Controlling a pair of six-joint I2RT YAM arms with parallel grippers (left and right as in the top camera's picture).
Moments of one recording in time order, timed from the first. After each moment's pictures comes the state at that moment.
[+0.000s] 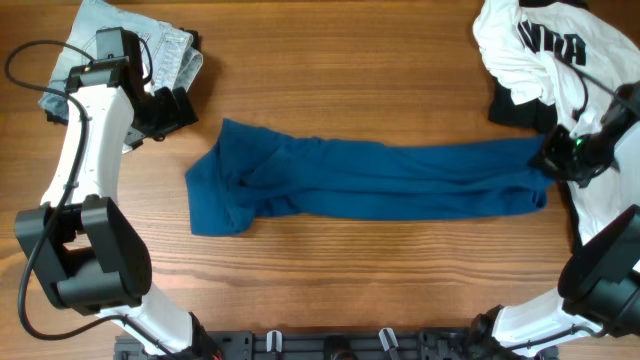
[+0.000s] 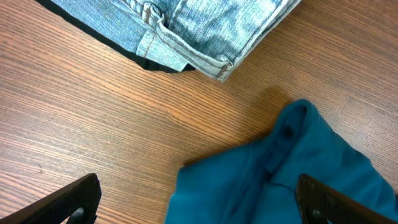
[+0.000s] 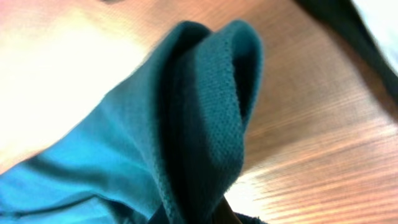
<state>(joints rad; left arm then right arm) 0.14 1.85 1.53 -1.02 0.00 -0.30 -0.51 1.77 1.36 -1.08 -0.31 0.09</state>
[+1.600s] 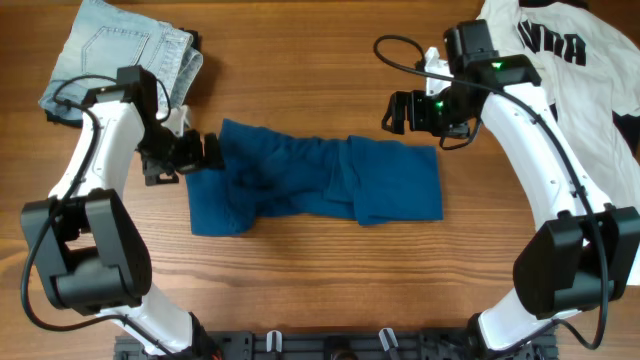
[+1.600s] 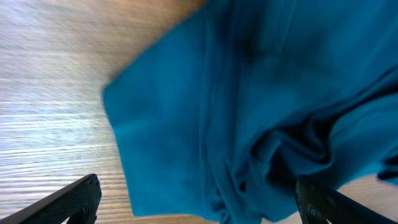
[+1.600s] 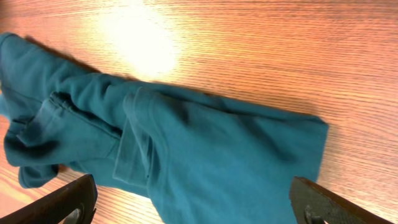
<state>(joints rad) 0.14 1.85 1.34 -1.13 0.26 0.00 0.16 1.79 1.53 -1.05 -0.31 0.14</state>
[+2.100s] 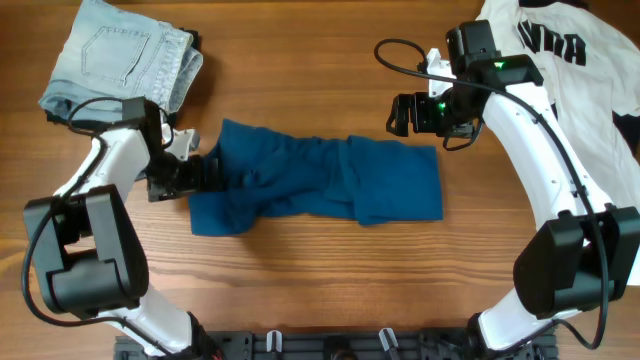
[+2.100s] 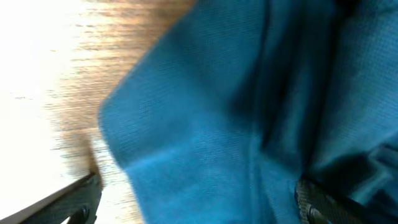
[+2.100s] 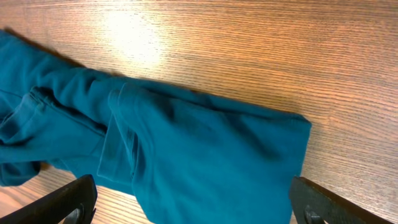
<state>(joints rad) 0.18 1.84 1.10 -0.86 0.24 0.13 0.15 1.79 1.53 -1.06 -0.27 0.10</state>
